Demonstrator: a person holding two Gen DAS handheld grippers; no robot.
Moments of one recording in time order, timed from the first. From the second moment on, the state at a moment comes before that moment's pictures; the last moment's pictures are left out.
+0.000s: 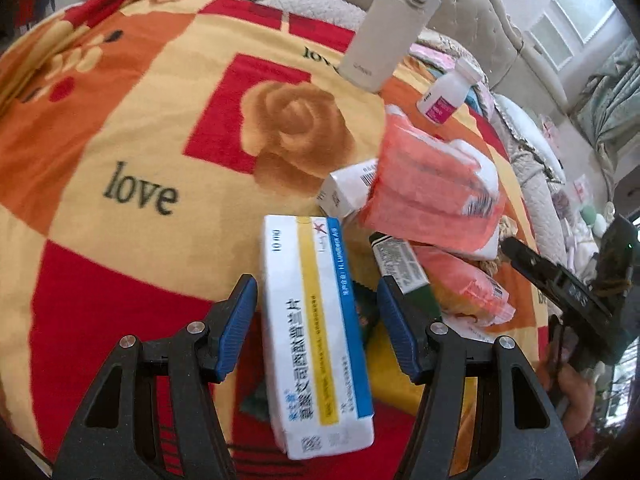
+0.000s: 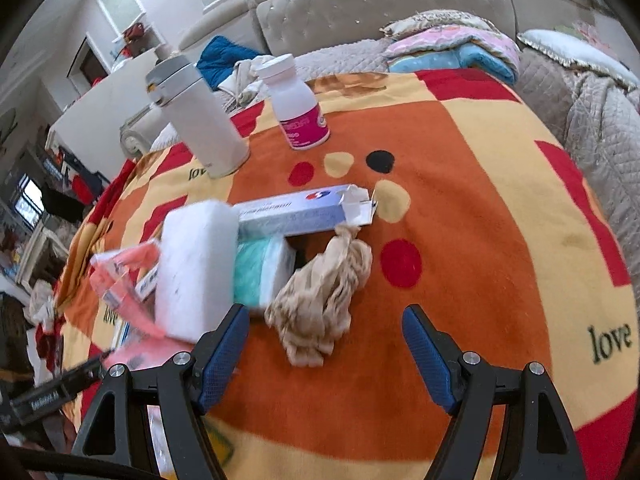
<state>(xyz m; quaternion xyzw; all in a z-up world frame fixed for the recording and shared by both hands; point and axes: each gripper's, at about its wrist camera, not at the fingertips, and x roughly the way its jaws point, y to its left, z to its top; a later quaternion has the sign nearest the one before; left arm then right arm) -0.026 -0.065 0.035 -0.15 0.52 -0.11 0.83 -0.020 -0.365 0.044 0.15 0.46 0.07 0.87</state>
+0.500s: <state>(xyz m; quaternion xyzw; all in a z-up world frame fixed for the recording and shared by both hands) -0.047 -0.053 0.050 -0.10 0.50 -0.11 0.85 -0.043 -0.369 0.062 0.16 0.41 0.11 0.89</state>
